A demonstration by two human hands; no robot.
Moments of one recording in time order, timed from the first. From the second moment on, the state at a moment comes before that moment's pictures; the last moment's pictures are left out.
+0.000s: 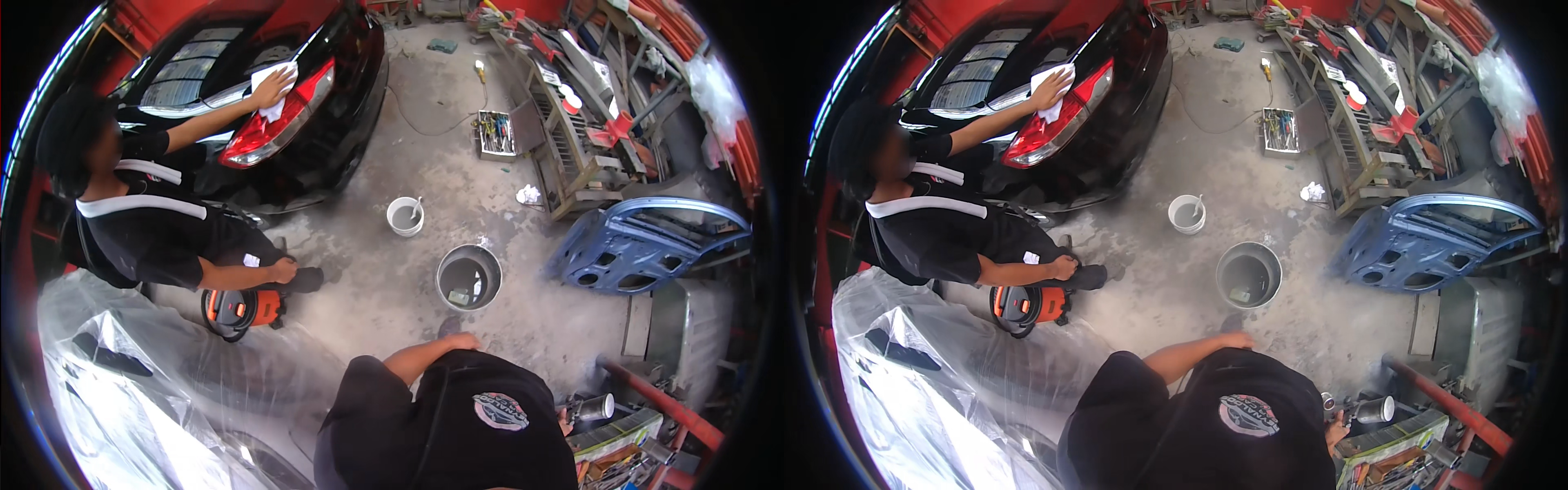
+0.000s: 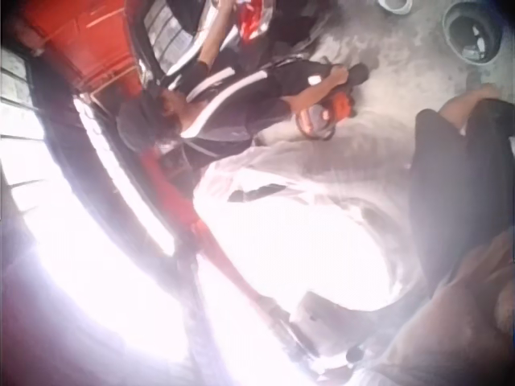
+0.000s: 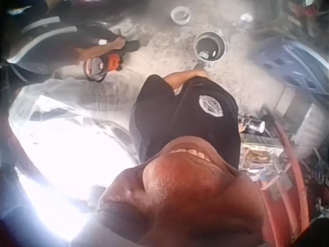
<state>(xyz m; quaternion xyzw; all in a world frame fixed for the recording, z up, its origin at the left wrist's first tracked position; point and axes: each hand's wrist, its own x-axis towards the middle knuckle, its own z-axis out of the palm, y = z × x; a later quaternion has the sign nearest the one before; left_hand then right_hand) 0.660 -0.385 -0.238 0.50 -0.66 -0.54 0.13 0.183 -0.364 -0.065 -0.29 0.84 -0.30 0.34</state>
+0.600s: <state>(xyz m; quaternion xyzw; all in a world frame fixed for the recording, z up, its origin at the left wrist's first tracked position) 0.516 -0.502 -0.077 0.45 -0.70 -0.55 -0.08 0.157 -0.342 0.036 -0.30 0.83 -0.40 0.26</state>
